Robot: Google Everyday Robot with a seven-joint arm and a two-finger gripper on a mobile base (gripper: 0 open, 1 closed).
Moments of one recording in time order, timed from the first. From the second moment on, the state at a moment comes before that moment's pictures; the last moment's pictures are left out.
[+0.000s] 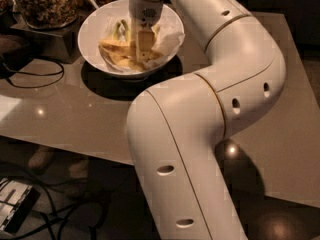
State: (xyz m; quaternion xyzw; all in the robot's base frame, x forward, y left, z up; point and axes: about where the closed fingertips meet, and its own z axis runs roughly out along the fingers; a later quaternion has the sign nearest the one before) arm 0.711 0.041 0.897 -0.78 0.61 0.04 0.11
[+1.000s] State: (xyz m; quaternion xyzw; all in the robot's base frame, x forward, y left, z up) arm 0.706 0.031 0.907 -0.78 0.62 0.04 0.11
